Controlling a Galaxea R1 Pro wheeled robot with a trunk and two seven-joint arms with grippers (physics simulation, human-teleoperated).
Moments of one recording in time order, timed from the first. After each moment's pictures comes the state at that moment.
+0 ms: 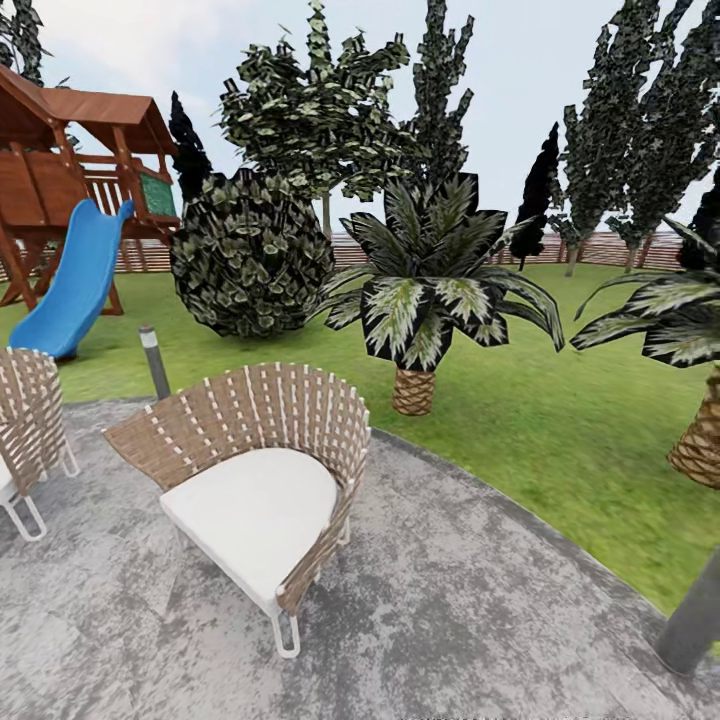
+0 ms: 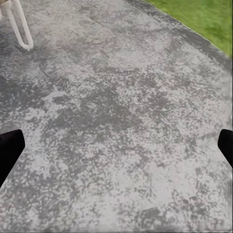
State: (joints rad) left arm -0.16 0.08 0.03 -0.31 0.03 -0.29 0.20; right arm -0.09 -0.09 -0.01 -0.48 0.00 -0.49 0.01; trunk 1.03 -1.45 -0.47
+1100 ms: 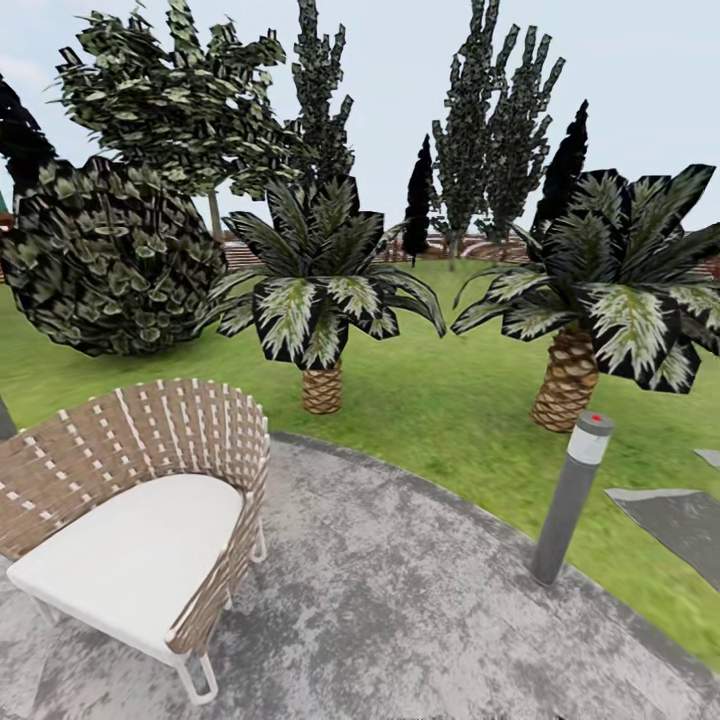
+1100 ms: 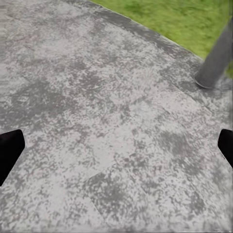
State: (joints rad) left arm -0.16 0.08 0.02 -0.31 0.02 -0.29 0.20; right arm -0.09 -0.09 -0.01 -0.49 -0.01 -0.49 0.01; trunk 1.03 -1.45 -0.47
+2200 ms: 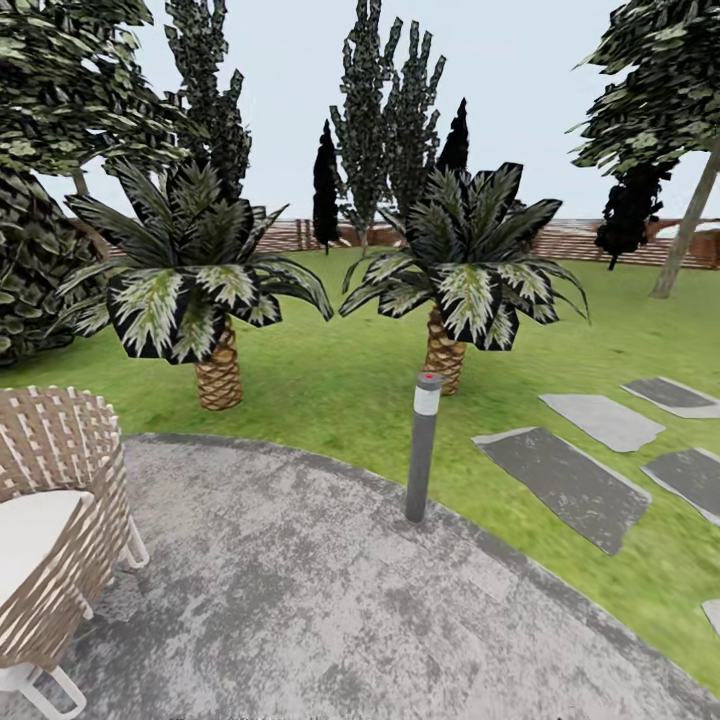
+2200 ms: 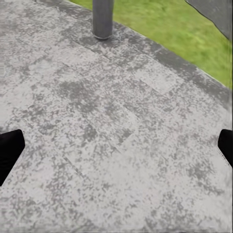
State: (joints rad) left arm -0.16 0.08 0.02 -0.31 0.02 -0.29 0.20; right arm -0.09 -0.09 -0.01 -0.48 -0.01 -0.49 0.01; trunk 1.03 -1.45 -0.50
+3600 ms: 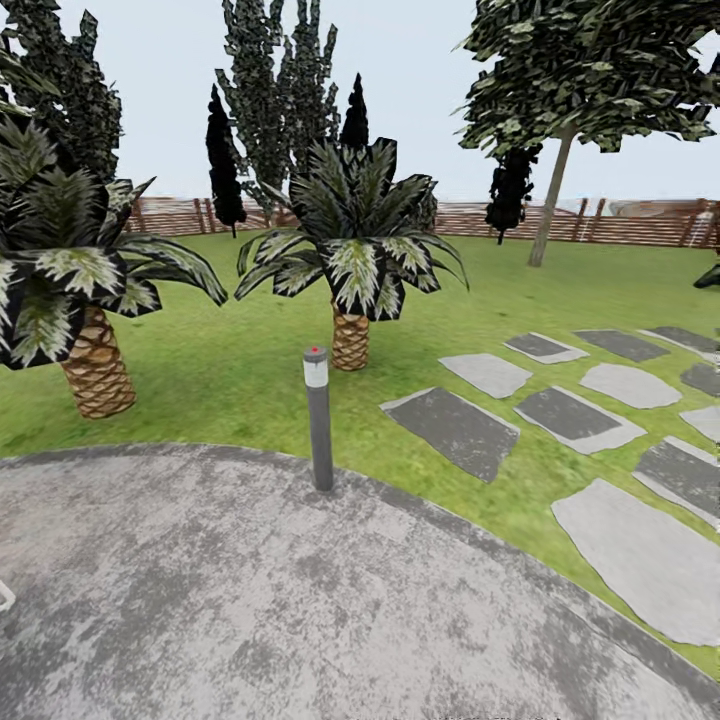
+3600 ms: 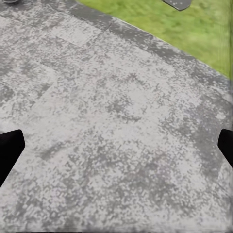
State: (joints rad) left arm -0.16 0.08 0.02 -0.31 0.02 -0.29 0.20; right arm -0.09 -0.08 -0.01 -0.48 -0.01 -0.49 0.01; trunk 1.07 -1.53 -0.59
